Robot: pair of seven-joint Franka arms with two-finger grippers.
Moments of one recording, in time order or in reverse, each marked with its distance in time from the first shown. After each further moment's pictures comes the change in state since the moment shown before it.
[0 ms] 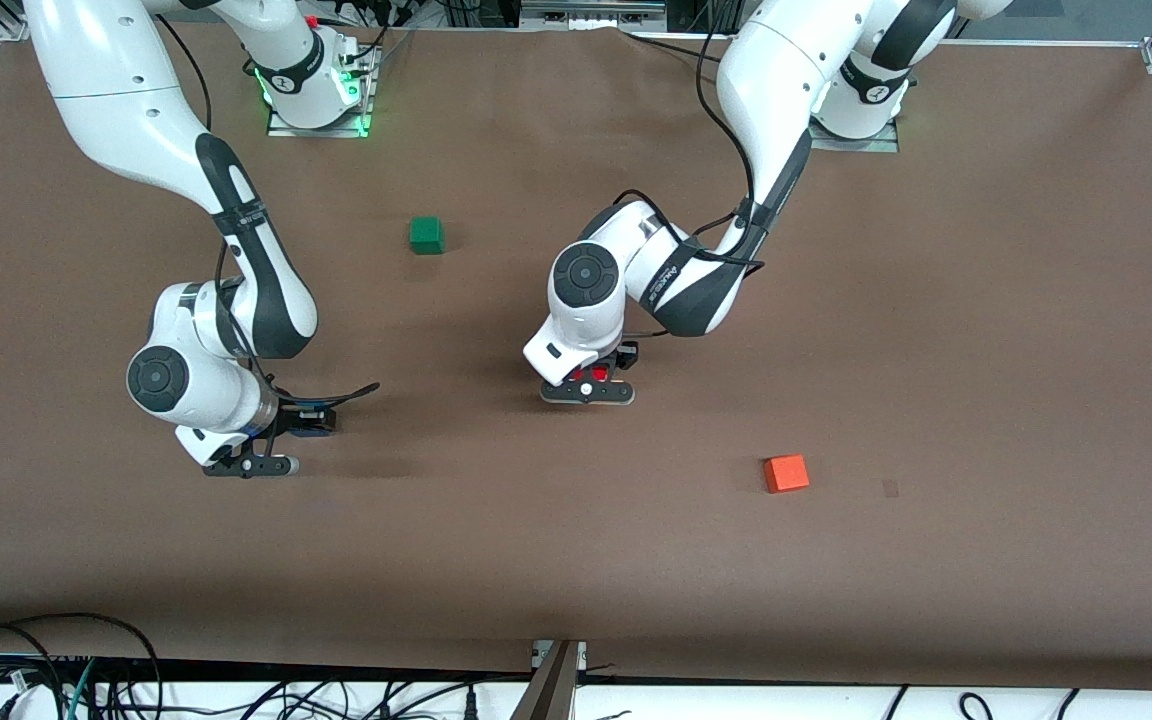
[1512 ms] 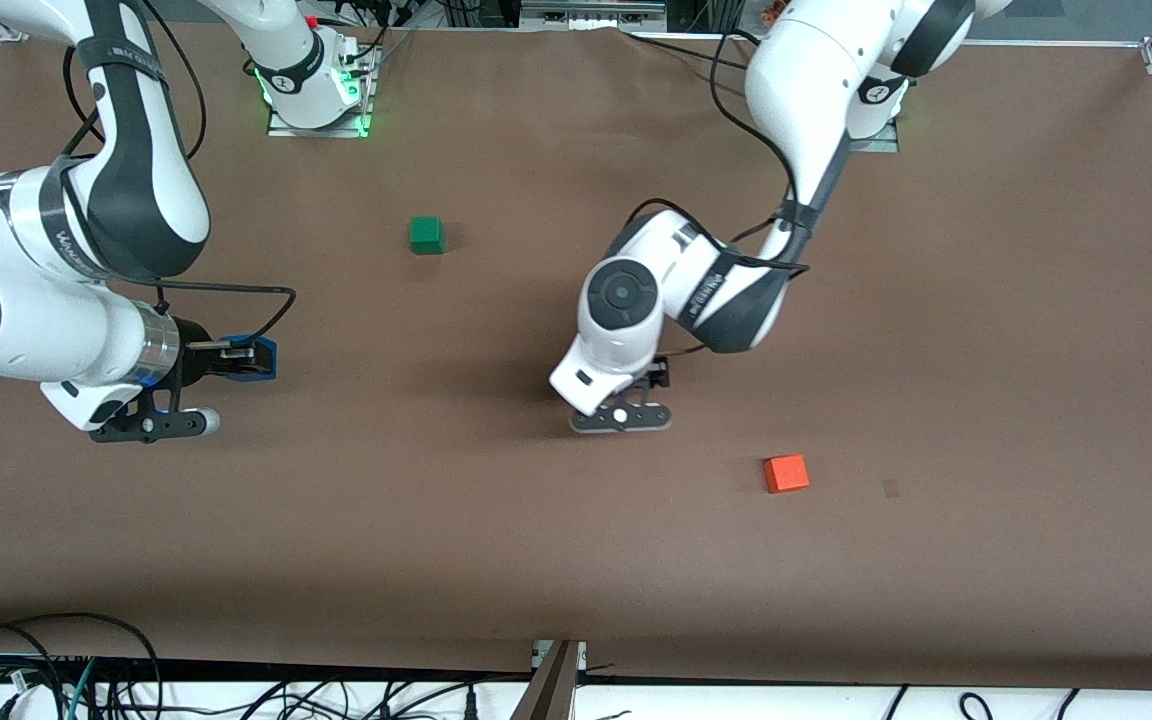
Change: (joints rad) left arm 0.104 -0.005 0.015 0.150 0.000 -0.143 0.030; right arm 0.010 -0.240 0.006 0.277 0.008 -0.628 0.002
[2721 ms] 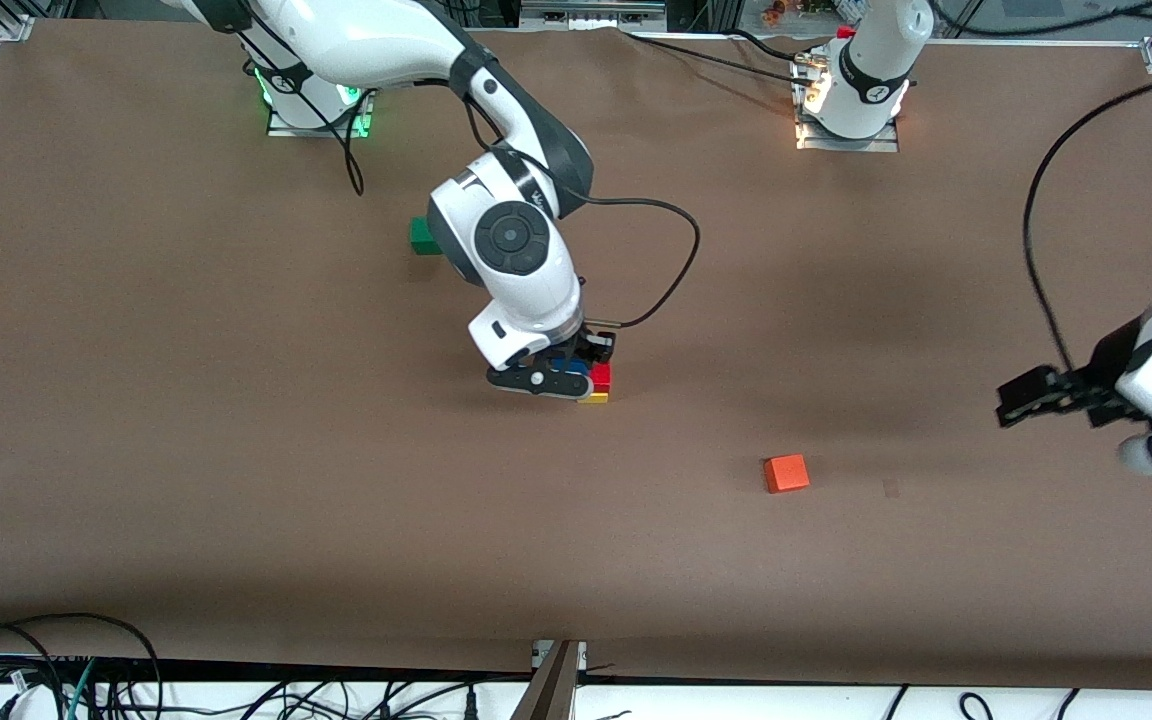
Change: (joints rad) left arm 0.551 -0.456 0.007 -0.023 0.001 -0.308 0.583; right arm 0.538 0.379 0.019 0.301 0.003 0.353 0.795
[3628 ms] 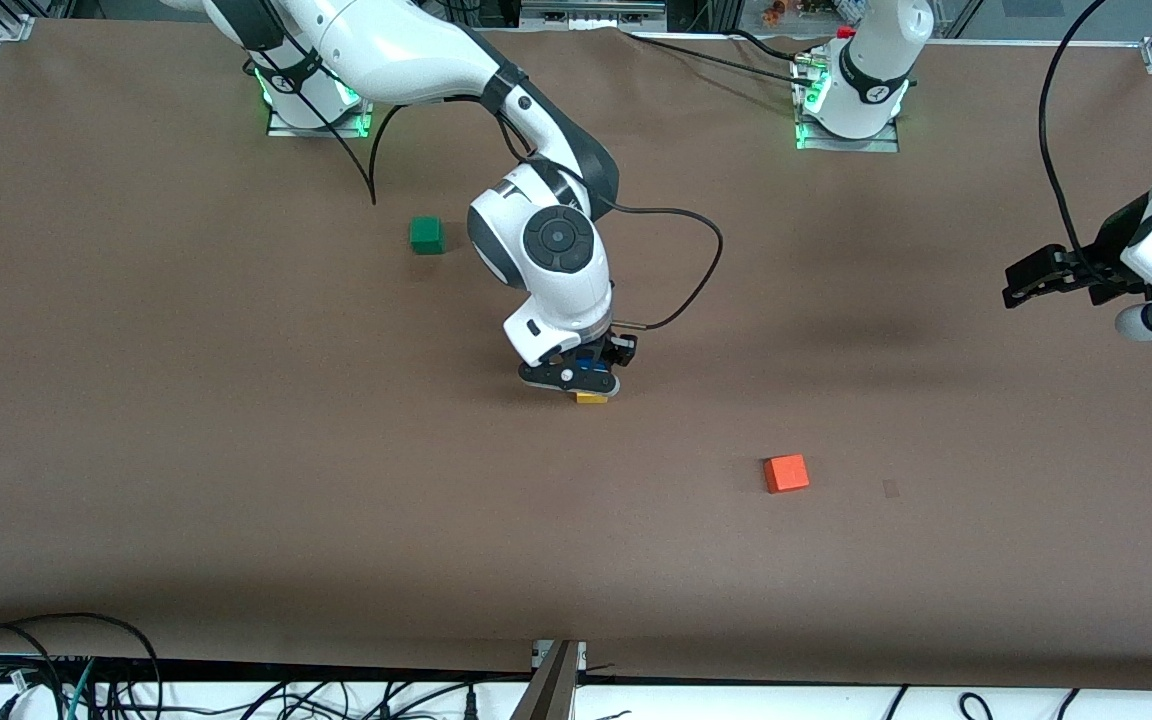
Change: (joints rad) left arm 0.038 -0.298 -0.011 -0.447 0.001 -0.001 0.000; right arm 0.047 0.057 -0.007 0.020 -0.054 0.028 0.049
